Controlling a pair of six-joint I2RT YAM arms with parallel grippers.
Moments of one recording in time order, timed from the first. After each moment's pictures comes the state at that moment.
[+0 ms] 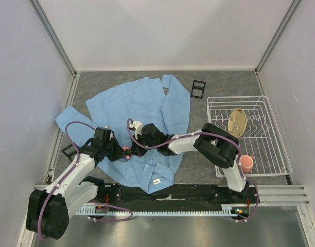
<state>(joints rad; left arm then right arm) -0.26 0.92 0.41 -0.49 0.20 -0.81 1.04 2.05 1.10 0.44 -0.31 0.41</state>
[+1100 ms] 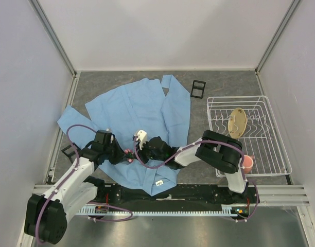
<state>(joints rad) -0.29 0.87 0.38 -0.51 0.22 -0.82 1.14 1.99 0.89 0.73 -0.11 0.24</state>
